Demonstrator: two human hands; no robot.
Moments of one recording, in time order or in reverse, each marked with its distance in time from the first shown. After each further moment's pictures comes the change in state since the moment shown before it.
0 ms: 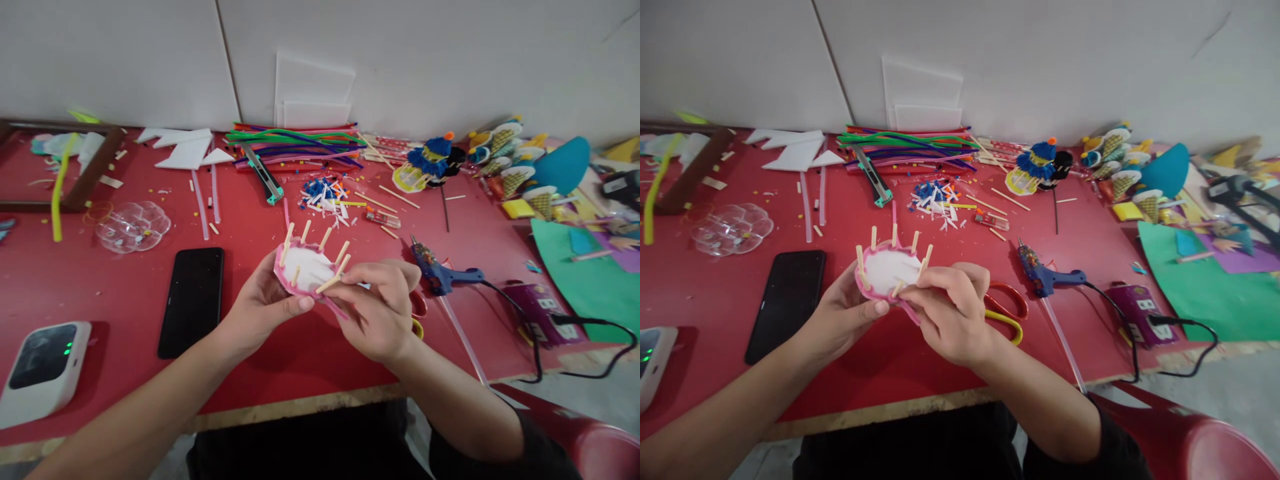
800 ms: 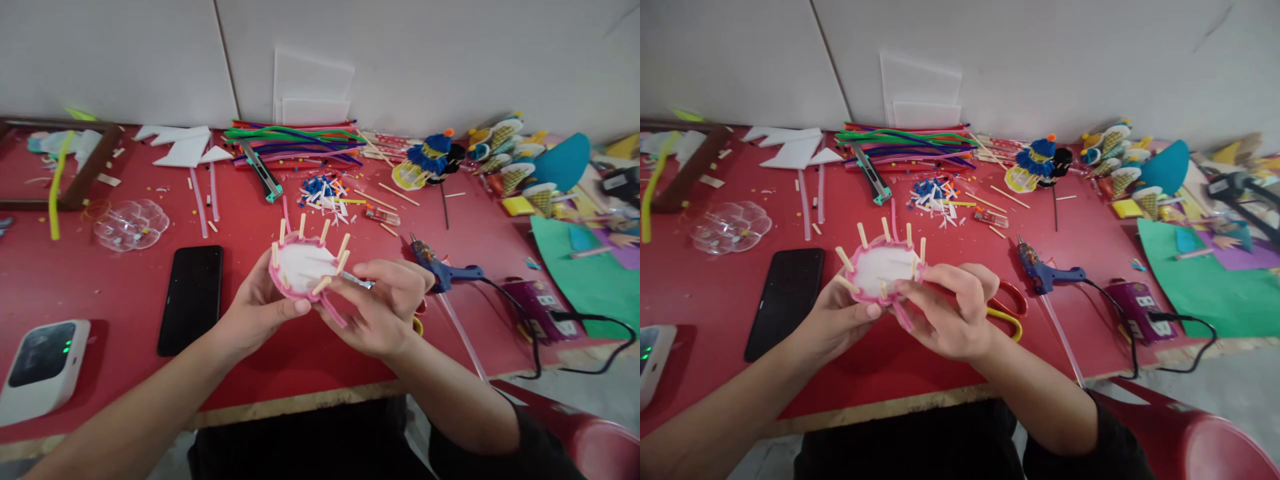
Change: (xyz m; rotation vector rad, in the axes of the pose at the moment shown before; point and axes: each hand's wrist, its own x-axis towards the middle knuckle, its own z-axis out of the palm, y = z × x) left_hand -0.001 0.000 -0.001 -0.069 -0.096 0.018; right_hand -0.005 0.000 0.001 -0.141 0.110 -0.038
